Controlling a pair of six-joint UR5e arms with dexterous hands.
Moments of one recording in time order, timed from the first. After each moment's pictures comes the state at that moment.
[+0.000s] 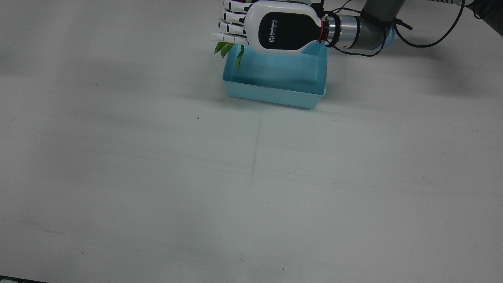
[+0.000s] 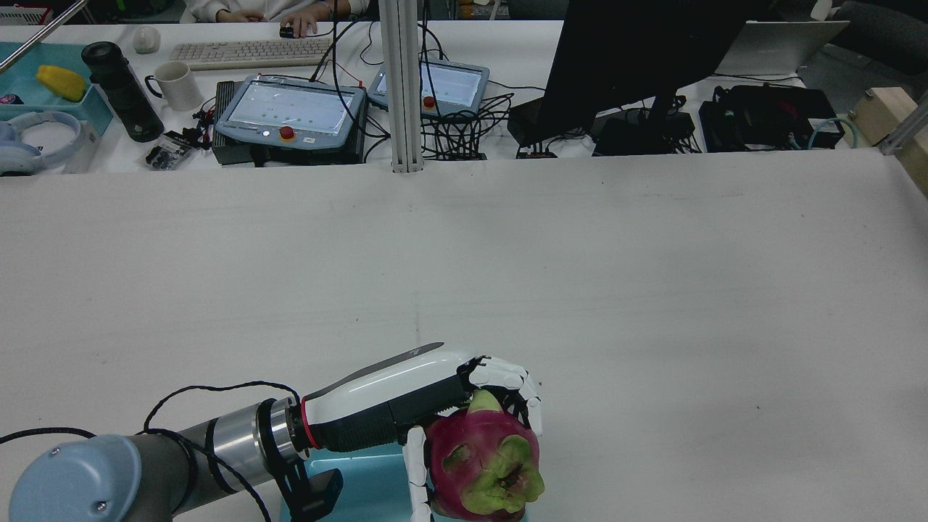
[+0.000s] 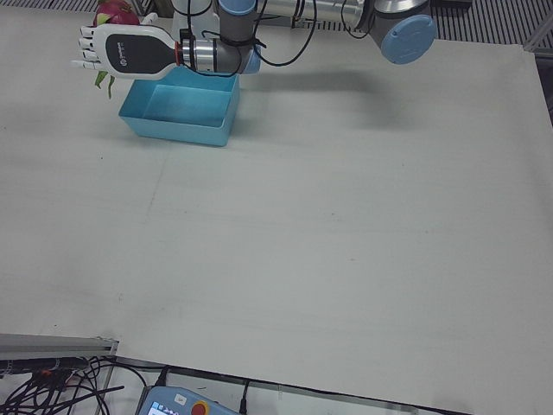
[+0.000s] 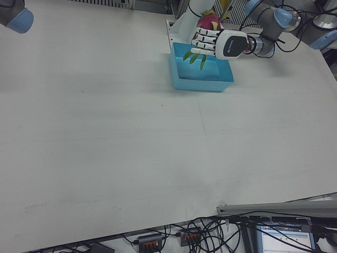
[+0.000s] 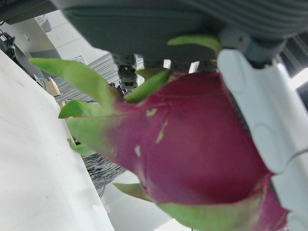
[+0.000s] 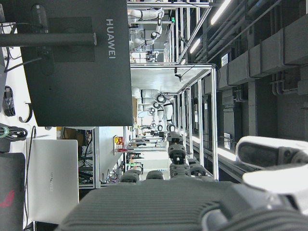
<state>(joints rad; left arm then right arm) -0.38 -2.08 -2.01 0.03 1.55 1.01 1.53 -1.58 1.56 -3.06 -1.48 0.05</state>
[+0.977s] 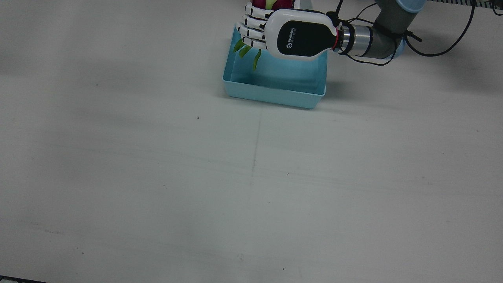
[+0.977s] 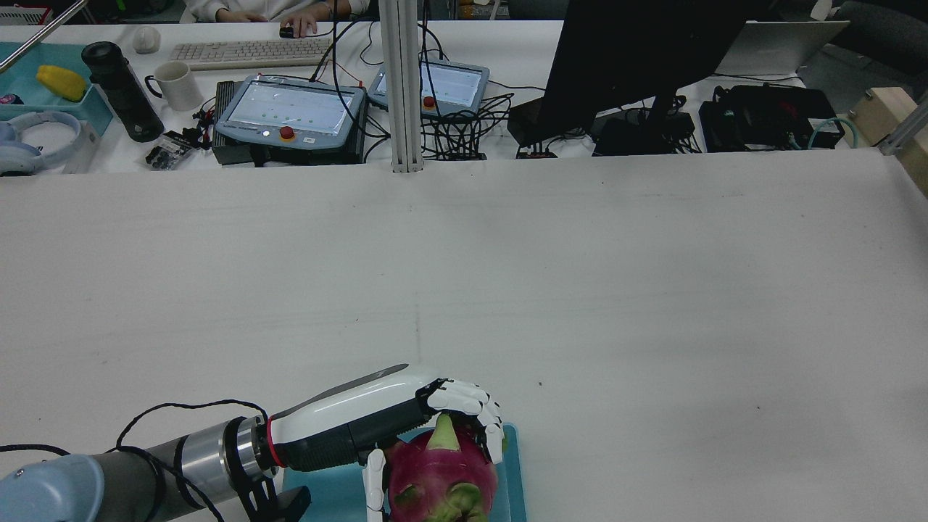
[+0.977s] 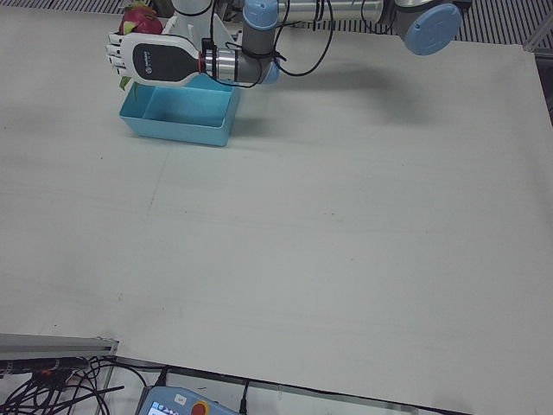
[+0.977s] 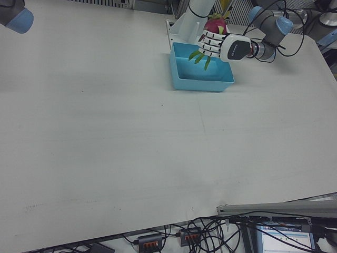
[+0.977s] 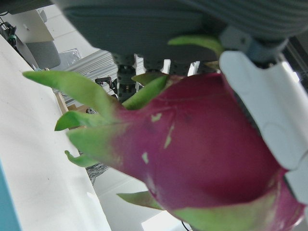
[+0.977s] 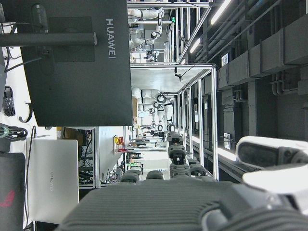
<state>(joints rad) -0.36 -1.93 -2.01 -0.16 1.56 0.98 1.53 -1.58 1.56 -3.06 -1.48 0.05</state>
